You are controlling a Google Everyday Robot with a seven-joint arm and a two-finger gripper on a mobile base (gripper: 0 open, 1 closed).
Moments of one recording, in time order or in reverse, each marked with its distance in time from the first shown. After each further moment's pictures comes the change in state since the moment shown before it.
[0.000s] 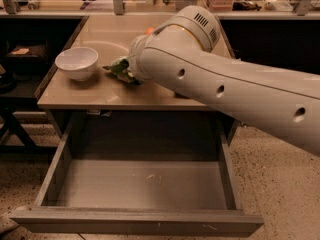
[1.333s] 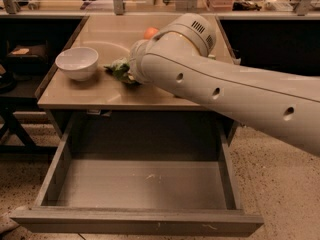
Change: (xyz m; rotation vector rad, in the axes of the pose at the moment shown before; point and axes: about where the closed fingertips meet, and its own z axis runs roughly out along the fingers) arm 0.005 0.008 0.019 -0.007 -0.010 0.019
